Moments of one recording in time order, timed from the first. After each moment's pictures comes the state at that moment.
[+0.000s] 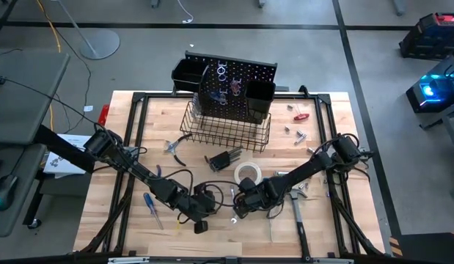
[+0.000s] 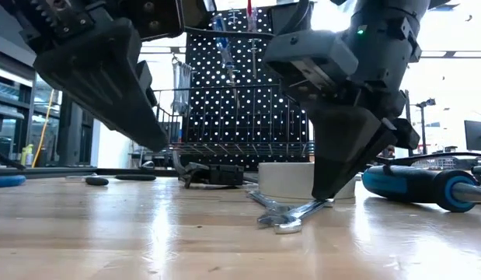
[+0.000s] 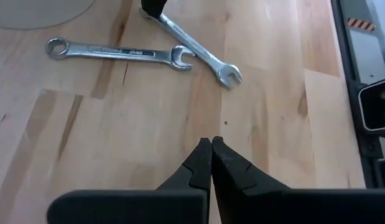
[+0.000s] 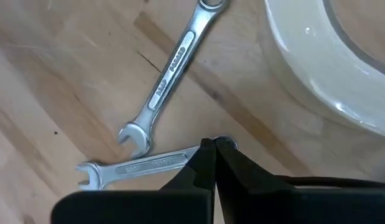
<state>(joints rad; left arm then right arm) -0.56 1.78 0.96 -0.03 -0.25 -0.65 0.43 1.99 1.26 -0.51 0.15 1.27</state>
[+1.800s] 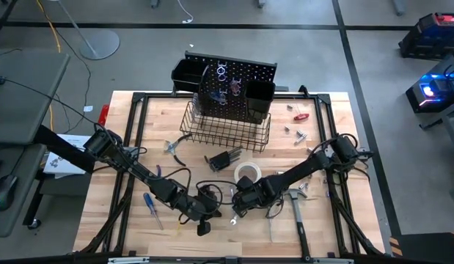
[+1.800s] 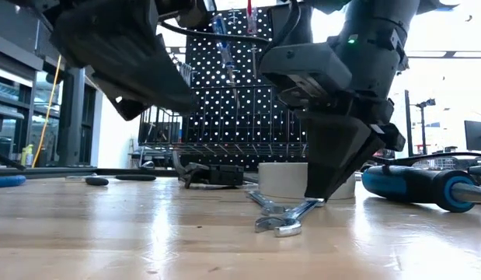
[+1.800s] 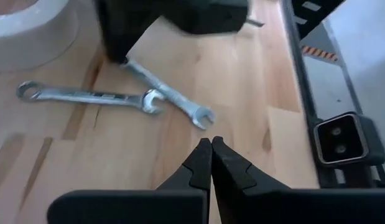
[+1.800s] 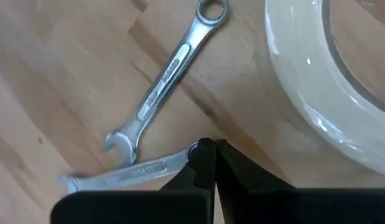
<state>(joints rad) -0.56 1.78 0.96 0.11 -0.25 -0.64 0.40 2.05 1.27 -0.53 0.15 1.20</state>
